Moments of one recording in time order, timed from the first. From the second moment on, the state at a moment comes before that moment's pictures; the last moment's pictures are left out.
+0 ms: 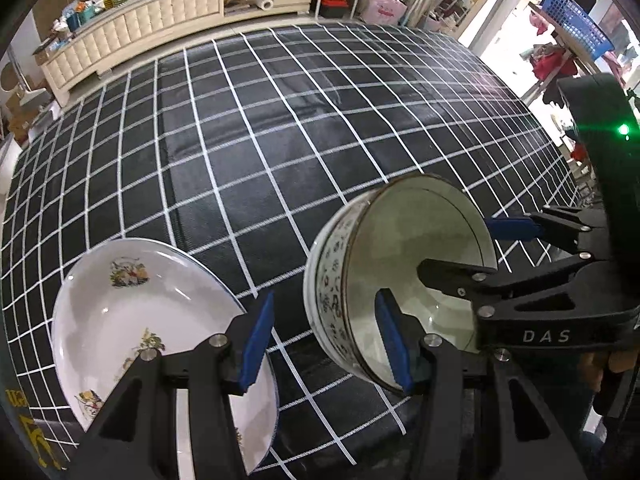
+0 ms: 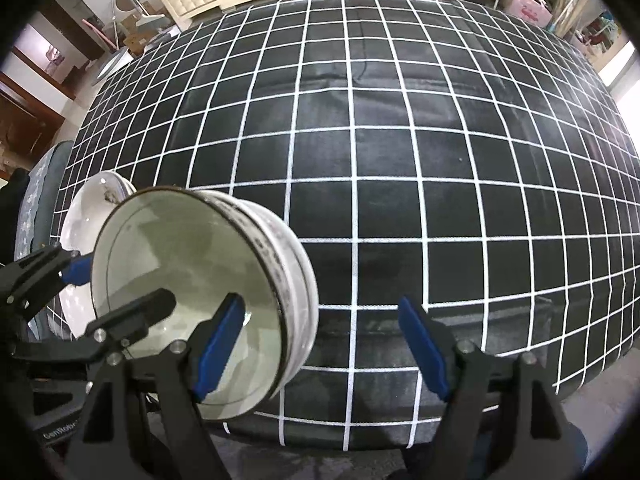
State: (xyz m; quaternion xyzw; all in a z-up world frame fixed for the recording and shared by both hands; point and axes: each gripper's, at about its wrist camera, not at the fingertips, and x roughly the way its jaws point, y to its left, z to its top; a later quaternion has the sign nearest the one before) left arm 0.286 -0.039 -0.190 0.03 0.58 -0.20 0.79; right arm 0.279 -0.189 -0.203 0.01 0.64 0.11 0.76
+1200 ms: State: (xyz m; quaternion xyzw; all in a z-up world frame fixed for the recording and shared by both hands) left arm 0.291 -0.048 -0.247 -0.06 0.62 -0.23 0.75; right arm 0.279 -0.238 -0.242 0.16 0.65 0.18 0.72
